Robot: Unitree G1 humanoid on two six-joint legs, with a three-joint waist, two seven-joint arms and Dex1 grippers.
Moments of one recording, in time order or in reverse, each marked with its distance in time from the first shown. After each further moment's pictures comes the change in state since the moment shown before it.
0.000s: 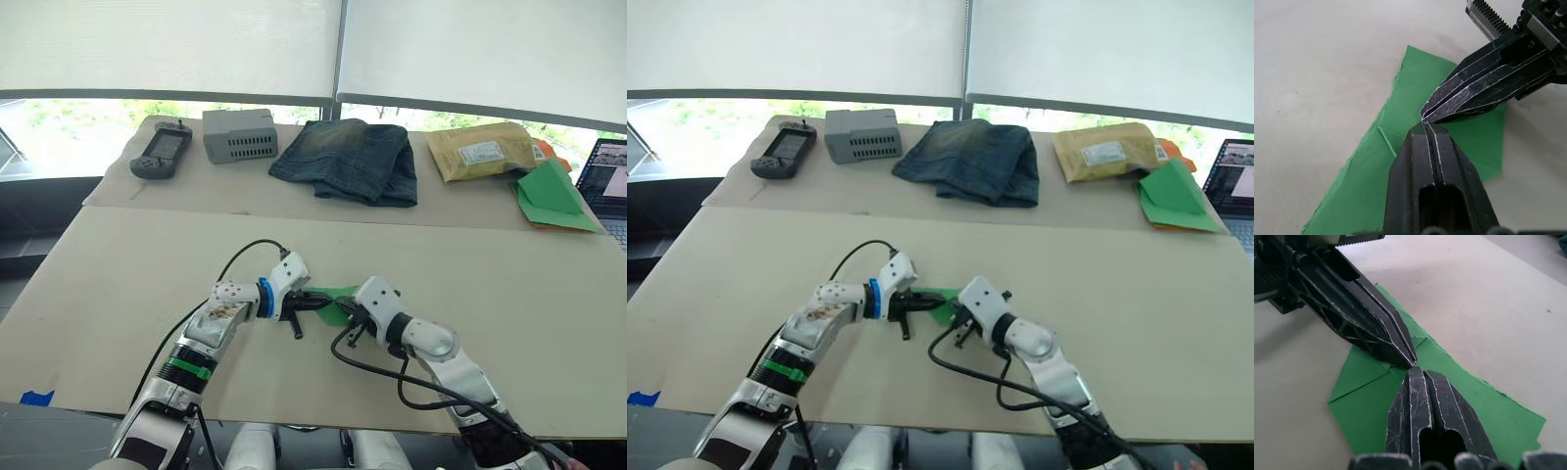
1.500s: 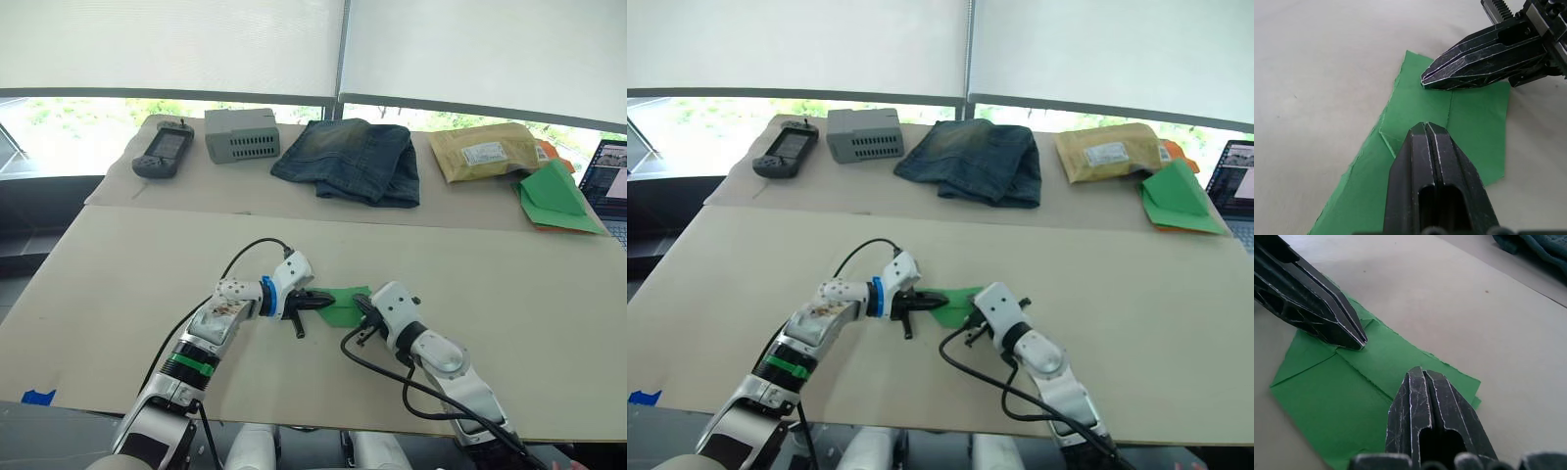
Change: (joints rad) left arm -0.006 -0.009 -0.012 -0.013 -0.001 0.016 -0.003; right arm 0.083 -0.012 -0.047 -0.025 -0.031 -0.063 -0.107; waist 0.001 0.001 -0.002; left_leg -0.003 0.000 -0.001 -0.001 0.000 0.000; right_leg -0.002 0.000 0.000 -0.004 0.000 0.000
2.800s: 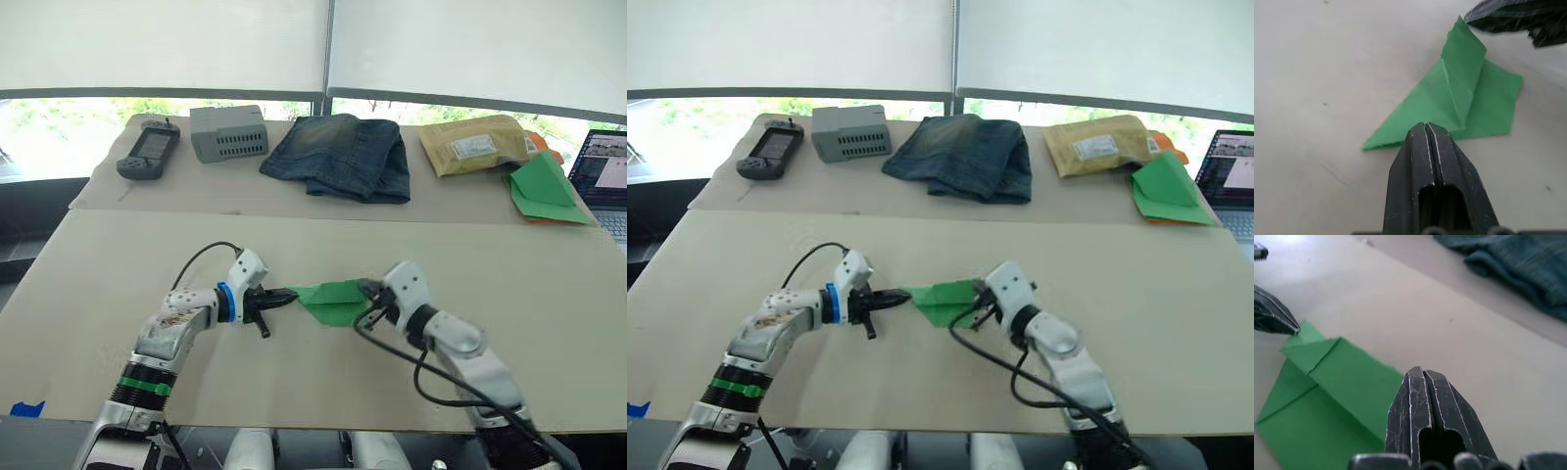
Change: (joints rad) left arm 0.120 0.162 0.206 -0.162 -0.154 0.129 0.020; right arm -0.112 -0.077 -0.139 -0.154 0.200 0.185 0.129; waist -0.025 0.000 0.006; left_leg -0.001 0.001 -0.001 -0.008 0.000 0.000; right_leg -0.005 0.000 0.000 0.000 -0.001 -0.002
